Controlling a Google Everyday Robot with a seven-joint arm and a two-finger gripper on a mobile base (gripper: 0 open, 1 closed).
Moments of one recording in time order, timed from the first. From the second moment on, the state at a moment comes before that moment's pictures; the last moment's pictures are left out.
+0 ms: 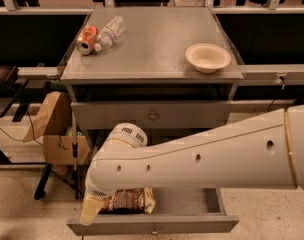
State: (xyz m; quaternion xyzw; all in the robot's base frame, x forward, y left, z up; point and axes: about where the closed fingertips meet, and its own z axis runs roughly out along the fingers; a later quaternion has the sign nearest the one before) arm 0.427 0.161 0.647 -0.65 0.73 0.09 0.22
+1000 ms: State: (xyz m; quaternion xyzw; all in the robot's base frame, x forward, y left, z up) arm 0.492 0.067 0.588 -0.54 0.82 0.06 0.19
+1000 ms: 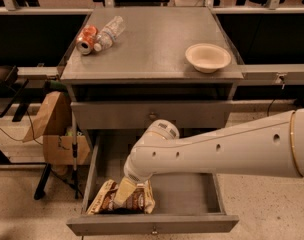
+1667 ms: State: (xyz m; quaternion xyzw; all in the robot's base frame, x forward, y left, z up) arm 0.532 0.071 0.541 -0.51 0.83 0.09 0.21
